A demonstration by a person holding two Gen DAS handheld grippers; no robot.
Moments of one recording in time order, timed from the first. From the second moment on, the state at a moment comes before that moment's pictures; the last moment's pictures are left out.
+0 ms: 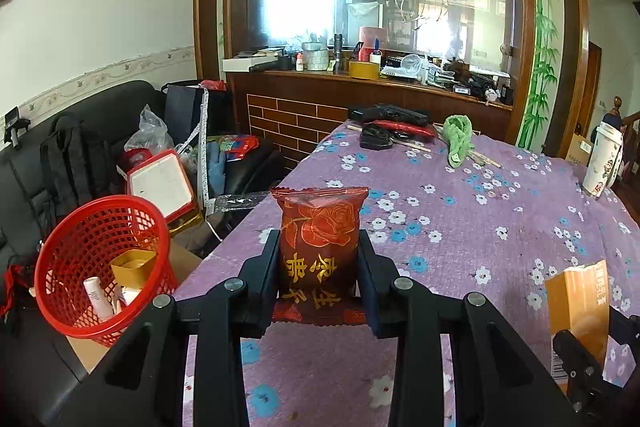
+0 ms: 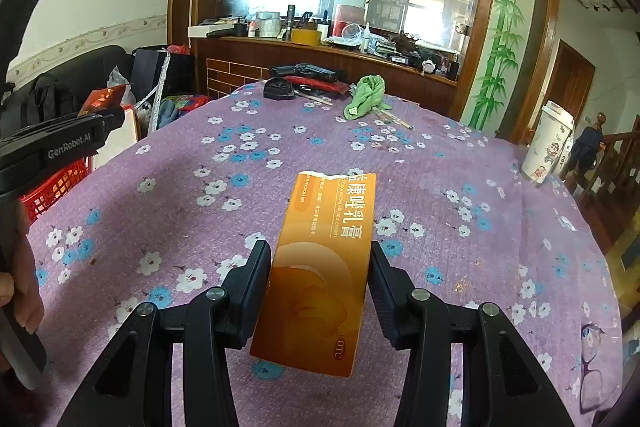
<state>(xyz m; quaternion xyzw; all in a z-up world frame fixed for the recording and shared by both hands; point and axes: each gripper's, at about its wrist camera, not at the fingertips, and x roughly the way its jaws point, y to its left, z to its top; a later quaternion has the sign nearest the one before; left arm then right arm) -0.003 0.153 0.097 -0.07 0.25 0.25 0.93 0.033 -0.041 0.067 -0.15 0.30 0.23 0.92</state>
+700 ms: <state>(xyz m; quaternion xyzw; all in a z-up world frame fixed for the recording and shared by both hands) -0.040 0.182 0.104 -0.09 0.24 0.26 0.93 -0.005 -0.007 0.080 -0.19 0.28 0.25 0.91</state>
